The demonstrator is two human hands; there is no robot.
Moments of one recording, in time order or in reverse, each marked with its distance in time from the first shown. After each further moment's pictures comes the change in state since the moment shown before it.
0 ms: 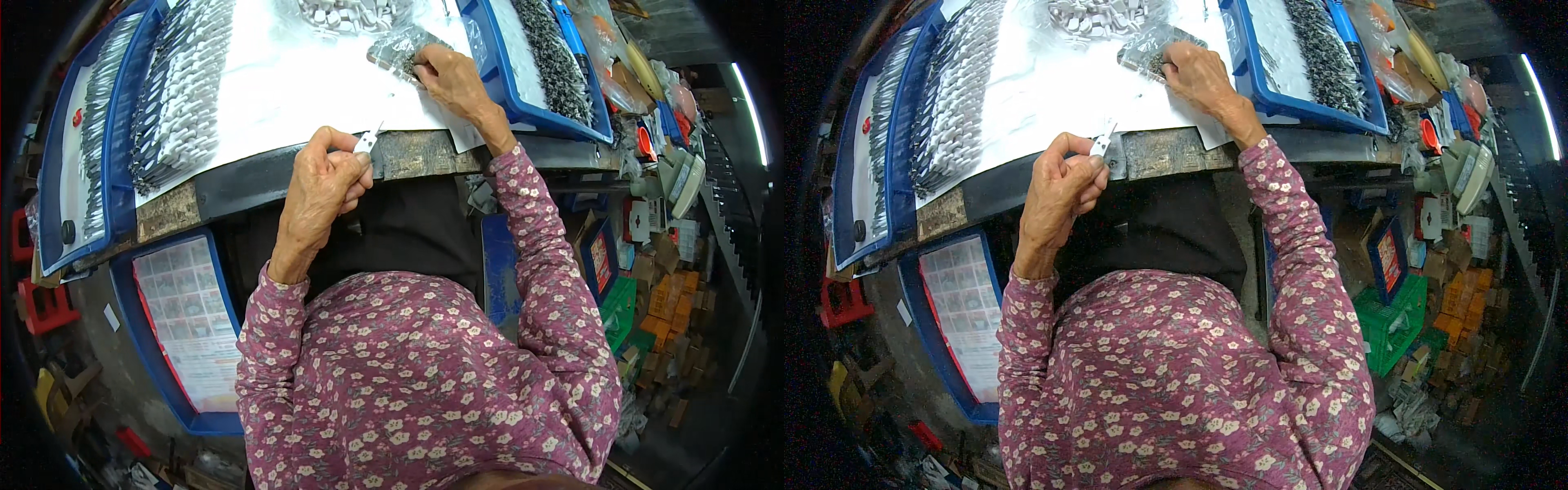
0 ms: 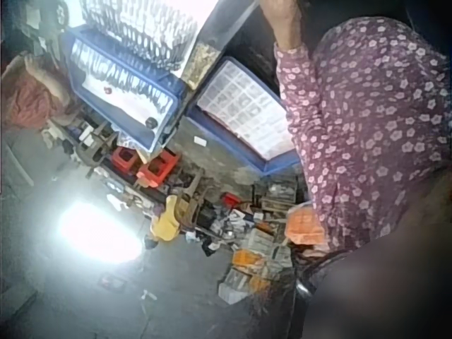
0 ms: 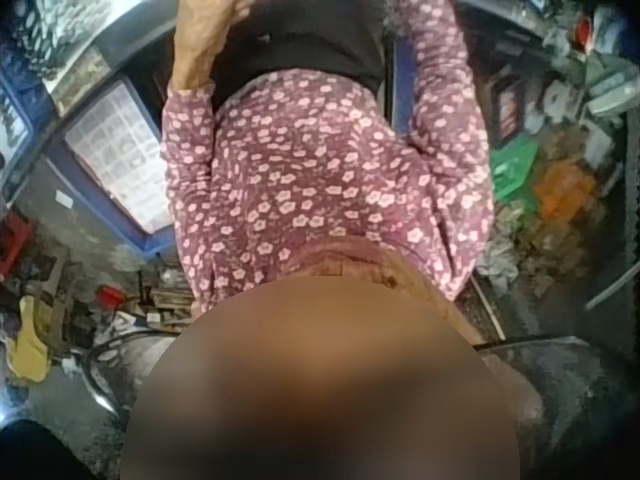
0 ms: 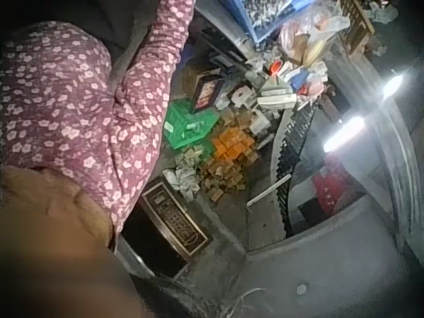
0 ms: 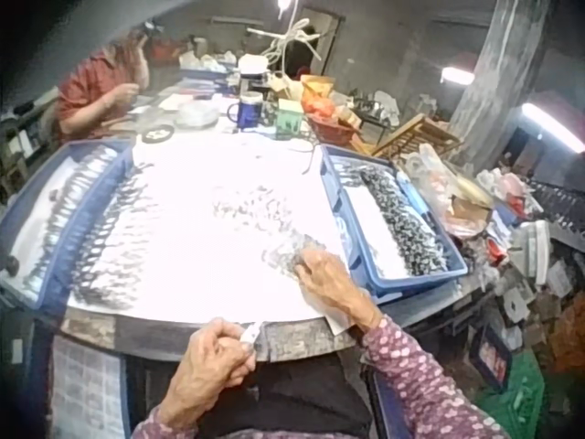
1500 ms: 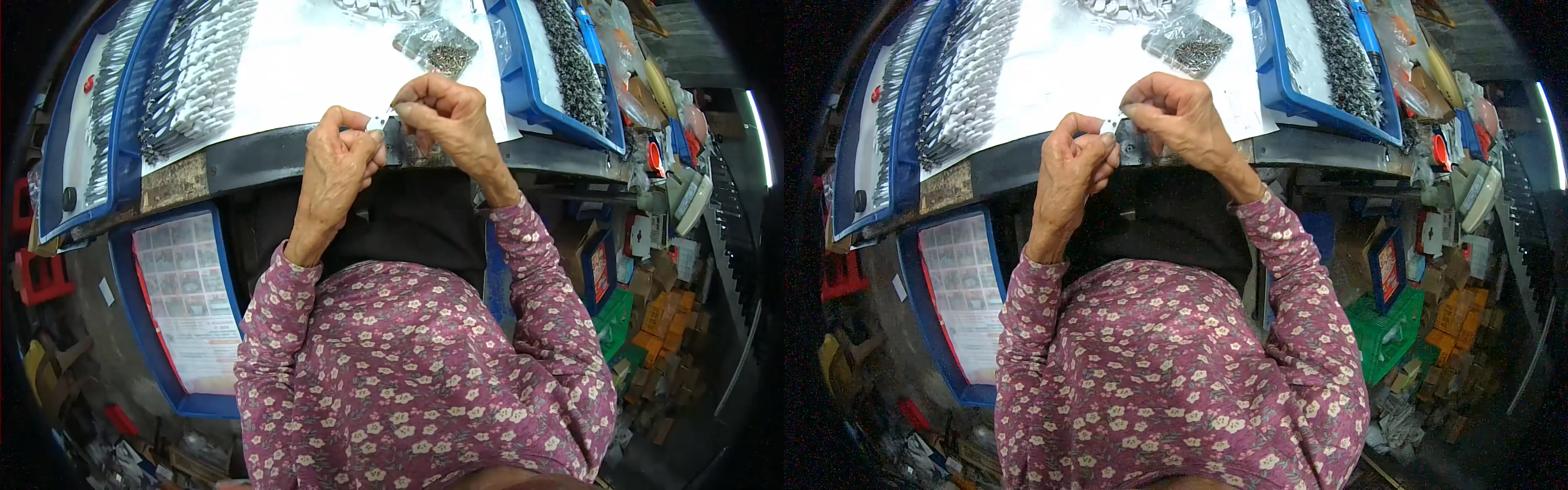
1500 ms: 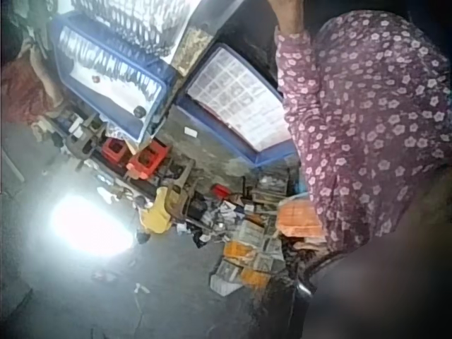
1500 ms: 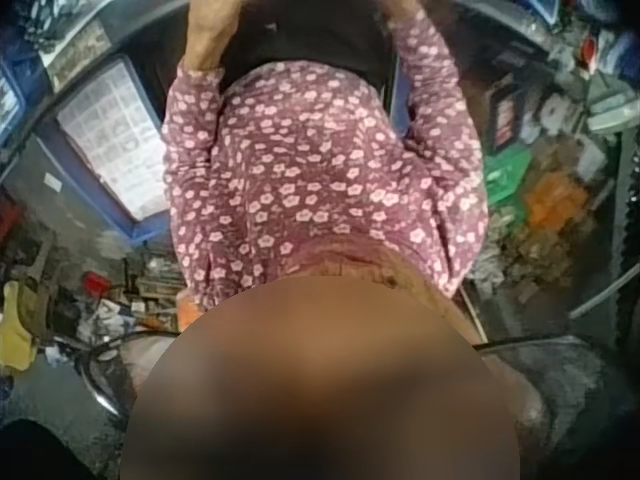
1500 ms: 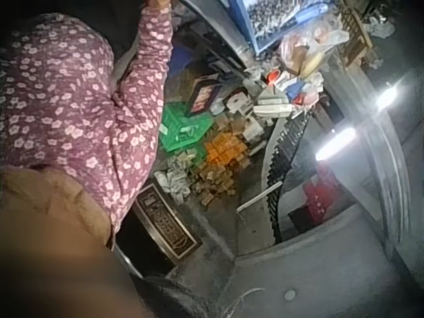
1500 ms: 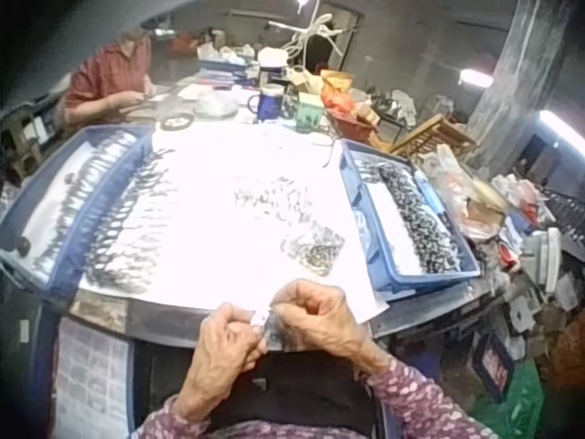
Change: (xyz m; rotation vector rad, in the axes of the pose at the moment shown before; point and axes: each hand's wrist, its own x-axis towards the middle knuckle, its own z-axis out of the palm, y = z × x) left_hand -0.001 -0.005 0.003 0.033 0.152 0.086; right_hand -0.016 -0.112 -0.030 1.029 -0.195 0.446
